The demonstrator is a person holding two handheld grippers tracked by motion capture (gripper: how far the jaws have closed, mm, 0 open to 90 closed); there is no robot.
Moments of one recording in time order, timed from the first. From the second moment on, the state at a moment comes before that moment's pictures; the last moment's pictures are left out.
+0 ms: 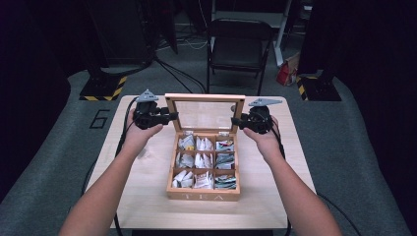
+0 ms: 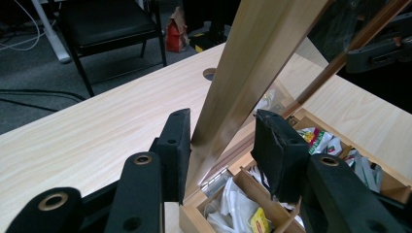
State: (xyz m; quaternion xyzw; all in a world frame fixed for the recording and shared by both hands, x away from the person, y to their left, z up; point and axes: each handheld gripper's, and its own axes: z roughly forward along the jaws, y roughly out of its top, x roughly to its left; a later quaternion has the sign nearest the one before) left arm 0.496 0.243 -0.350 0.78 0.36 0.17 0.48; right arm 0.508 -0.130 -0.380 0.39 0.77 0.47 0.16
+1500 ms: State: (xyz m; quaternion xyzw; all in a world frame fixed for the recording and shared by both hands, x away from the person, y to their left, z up) left arm 0.442 0.246 -0.323 0.79 0.34 0.17 0.47; right arm 0.445 -0.144 -0.359 0.34 0.79 0.49 0.17
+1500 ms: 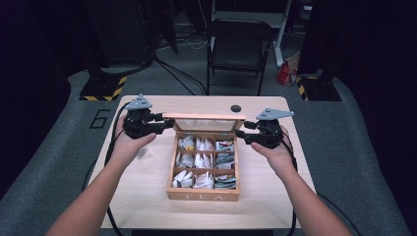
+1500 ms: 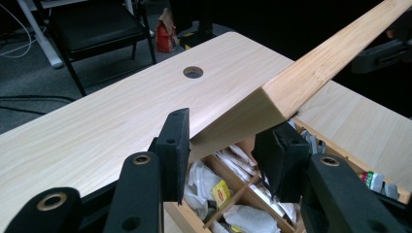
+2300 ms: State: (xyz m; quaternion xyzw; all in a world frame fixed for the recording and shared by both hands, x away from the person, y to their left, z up) left arm 0.412 0.249 -0.344 0.80 0.33 0.16 0.48; right arm 0.396 -0.145 -0.347 0.31 0.79 0.50 0.18
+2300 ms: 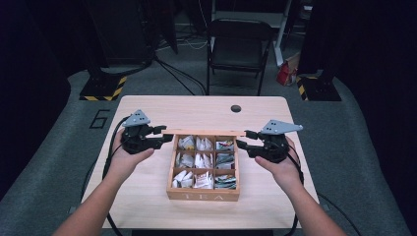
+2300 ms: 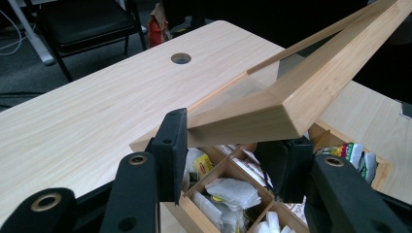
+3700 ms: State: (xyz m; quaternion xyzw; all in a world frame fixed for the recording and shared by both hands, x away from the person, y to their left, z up) left arm 0.372 0.251 -0.374 0.81 0.32 0.16 0.46; right arm 0.363 -0.144 -0.373 0.30 0.79 0.50 0.18
